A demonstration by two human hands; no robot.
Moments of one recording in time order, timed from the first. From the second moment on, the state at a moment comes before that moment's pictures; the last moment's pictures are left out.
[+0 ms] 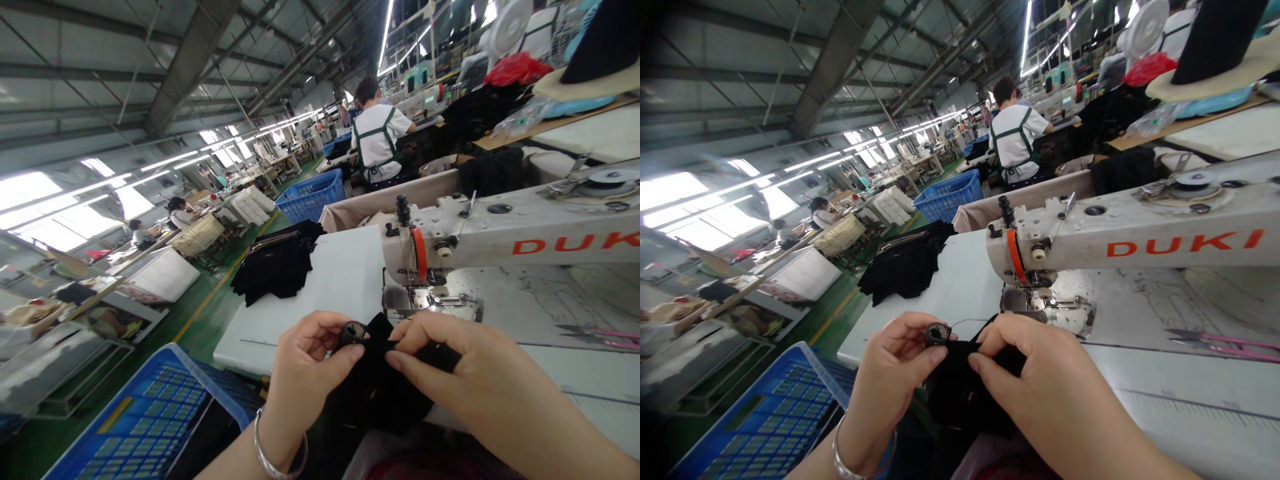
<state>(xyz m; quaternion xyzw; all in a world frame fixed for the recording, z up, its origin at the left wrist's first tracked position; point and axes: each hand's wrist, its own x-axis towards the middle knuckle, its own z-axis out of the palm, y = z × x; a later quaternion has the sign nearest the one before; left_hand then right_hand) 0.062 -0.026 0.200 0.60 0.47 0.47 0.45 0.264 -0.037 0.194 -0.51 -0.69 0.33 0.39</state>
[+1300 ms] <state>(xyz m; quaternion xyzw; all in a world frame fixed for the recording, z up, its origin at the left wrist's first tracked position) 0.140 0.137 0.087 0.86 0.46 0.18 0.14 0.301 0.054 0.081 -0.43 -0.89 -0.01 0.15</state>
